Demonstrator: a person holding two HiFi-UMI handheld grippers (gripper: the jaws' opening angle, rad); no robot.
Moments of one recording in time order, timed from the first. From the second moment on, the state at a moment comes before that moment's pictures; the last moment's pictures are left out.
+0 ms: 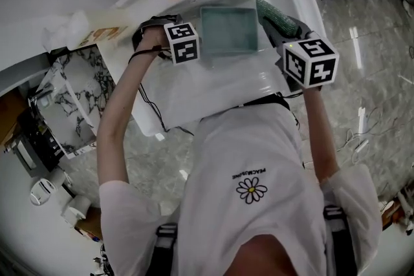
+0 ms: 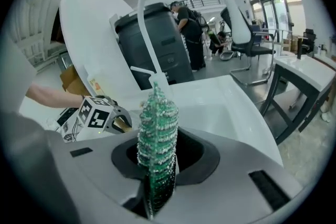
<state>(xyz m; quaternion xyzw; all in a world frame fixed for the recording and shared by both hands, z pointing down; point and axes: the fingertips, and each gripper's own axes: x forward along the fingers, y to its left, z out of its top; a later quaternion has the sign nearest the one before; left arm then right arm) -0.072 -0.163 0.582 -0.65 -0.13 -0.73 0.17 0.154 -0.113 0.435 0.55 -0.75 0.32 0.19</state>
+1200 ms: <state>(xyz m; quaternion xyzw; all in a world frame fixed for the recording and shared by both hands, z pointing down) -0.099 -0.073 0.564 -0.64 0.03 -0.76 0.03 0.087 -0.138 0.632 0.31 -0.62 0.54 0.48</state>
